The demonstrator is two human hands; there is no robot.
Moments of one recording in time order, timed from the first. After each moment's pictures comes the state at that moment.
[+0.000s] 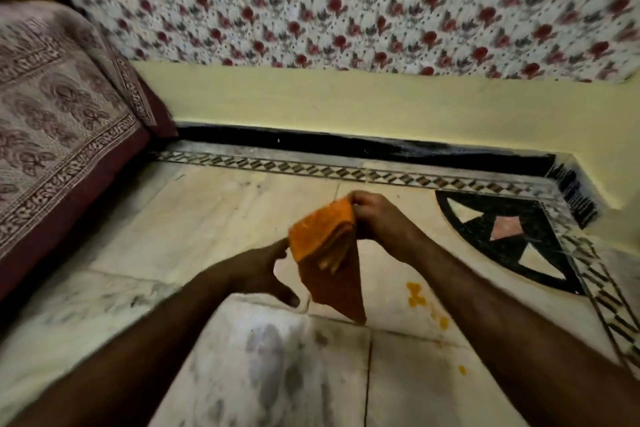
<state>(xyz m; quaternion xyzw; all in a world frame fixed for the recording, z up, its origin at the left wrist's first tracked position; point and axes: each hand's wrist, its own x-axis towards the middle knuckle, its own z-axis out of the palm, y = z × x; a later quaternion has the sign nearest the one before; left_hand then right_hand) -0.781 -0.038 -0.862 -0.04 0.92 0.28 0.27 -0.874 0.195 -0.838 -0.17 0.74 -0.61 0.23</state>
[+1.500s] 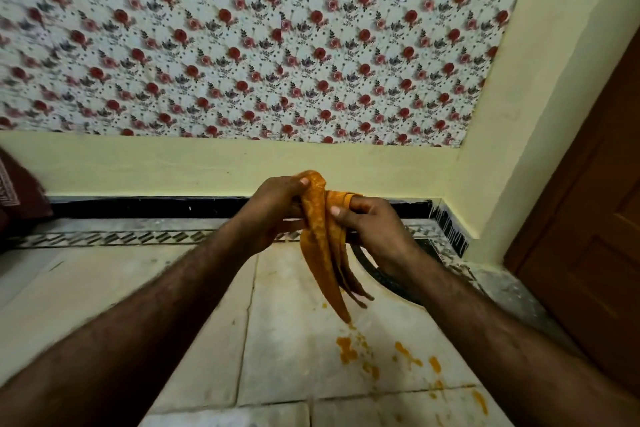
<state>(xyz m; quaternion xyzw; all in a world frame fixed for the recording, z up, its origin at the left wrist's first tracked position) -0.882 0.090 -0.710 0.00 0.70 0.70 0.10 -0.862 0.266 -0.737 -0.05 0.78 -0.63 0.01</state>
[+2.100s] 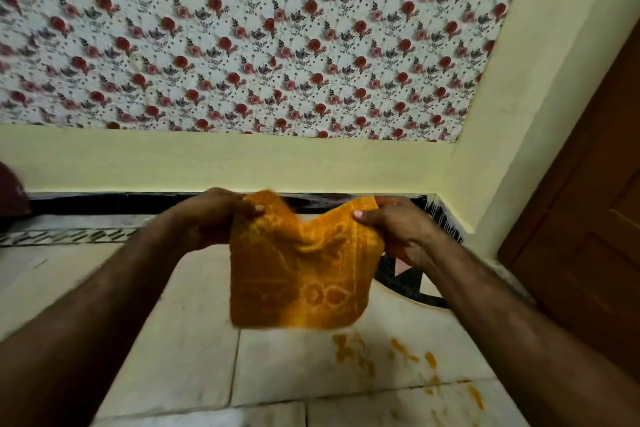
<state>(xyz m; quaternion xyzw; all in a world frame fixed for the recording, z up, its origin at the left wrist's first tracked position) -0.909 0.006 -0.733 -0.03 0.73 0.64 0.22 -0.883 0.304 -0.739 0.10 0.68 -0.71 0.11</state>
